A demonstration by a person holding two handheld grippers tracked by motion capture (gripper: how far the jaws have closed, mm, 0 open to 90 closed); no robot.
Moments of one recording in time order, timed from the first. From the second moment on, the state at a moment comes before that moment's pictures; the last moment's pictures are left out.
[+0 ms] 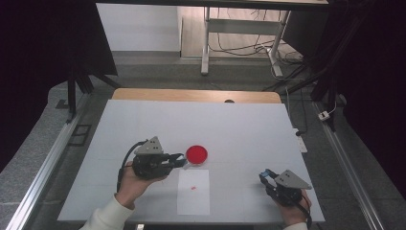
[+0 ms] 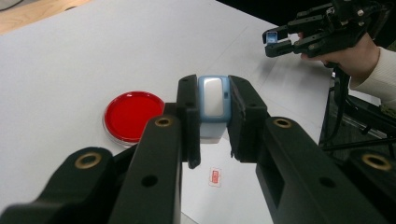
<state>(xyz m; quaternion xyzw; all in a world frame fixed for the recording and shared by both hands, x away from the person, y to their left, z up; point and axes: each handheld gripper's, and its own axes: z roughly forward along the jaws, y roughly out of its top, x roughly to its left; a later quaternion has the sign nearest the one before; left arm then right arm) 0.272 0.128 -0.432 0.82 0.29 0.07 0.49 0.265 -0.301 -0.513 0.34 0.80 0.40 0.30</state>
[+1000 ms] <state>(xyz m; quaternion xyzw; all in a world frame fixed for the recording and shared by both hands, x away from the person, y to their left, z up) 0.273 0.121 -0.437 0.82 0.28 0.07 0.49 0.264 -0.287 -0.512 0.33 0.80 0.41 0.29</state>
